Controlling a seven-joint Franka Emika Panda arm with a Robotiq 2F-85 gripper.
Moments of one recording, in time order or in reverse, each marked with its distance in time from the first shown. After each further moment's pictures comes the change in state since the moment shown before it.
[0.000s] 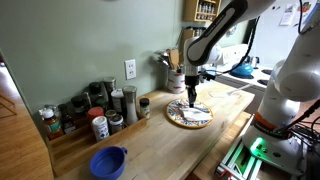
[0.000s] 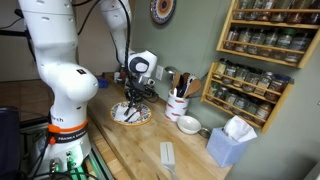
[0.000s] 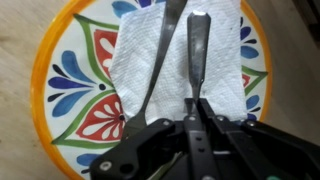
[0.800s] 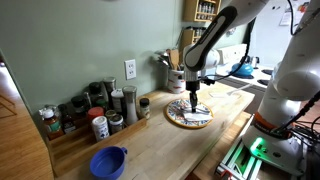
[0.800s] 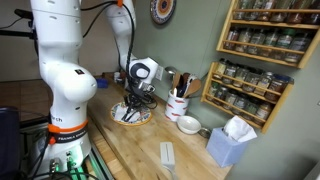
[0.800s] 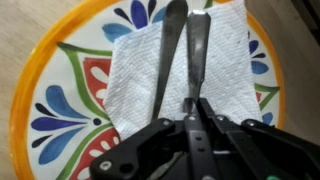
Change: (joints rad) arm -0.056 0.101 0.033 0.014 0.021 0.007 0.011
